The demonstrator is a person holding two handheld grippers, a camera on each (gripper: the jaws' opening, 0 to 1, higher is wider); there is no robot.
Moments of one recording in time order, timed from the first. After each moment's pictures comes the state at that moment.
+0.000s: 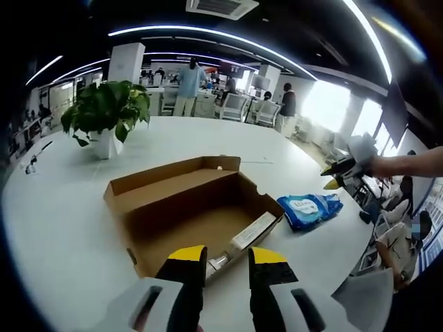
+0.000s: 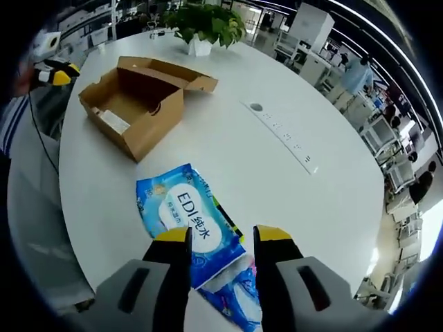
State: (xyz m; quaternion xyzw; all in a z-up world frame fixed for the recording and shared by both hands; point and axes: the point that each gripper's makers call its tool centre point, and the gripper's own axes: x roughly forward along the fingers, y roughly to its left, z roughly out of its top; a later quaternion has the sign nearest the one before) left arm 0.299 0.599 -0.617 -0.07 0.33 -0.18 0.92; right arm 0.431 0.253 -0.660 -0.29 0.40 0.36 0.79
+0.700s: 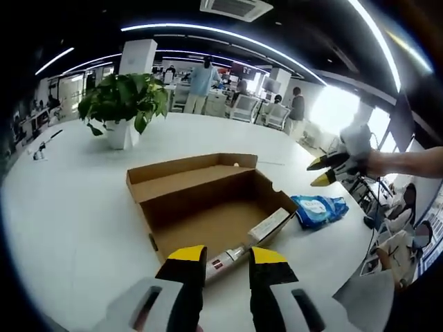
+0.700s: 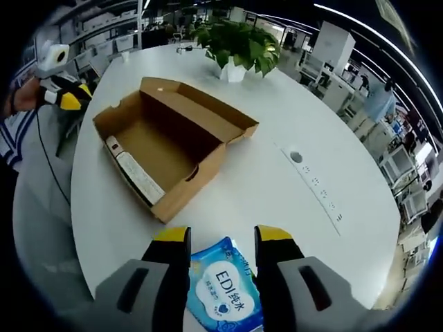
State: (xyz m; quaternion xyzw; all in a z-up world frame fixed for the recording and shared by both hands) left arm 0.289 0.632 -0.626 -0.09 0.33 -0.16 0.93; right arm 0.437 0.377 -0.653 -0.29 0.35 0.44 0.77
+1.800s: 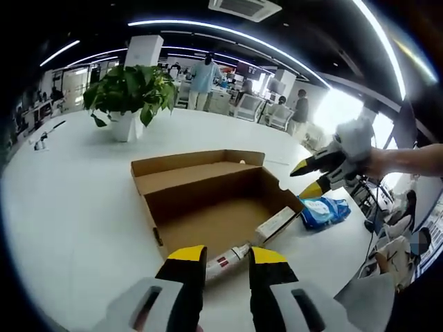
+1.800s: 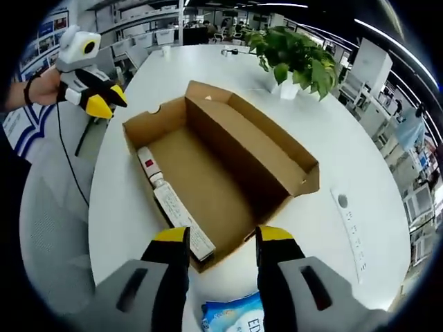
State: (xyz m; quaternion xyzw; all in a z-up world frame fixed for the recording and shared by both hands) left arm 0.293 0.640 -0.639 -0.11 0.34 -0.15 0.92; right arm 0.414 0.470 -0.670 -0.32 0.34 0.54 0.70
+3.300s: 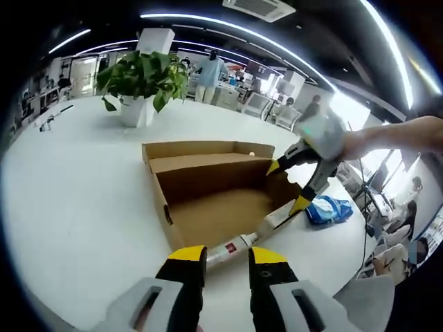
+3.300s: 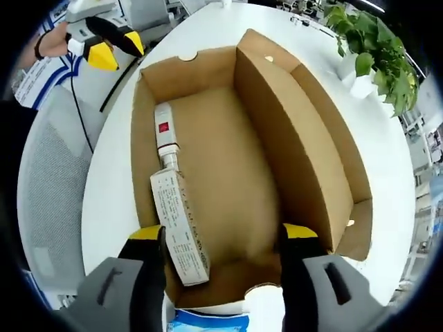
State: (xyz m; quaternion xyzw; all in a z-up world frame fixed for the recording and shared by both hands) left arm 0.280 0.655 -0.660 -0.13 0.35 -0.13 0.92; right arm 0.411 0.506 -0.730 -0.44 0.38 0.61 0.54
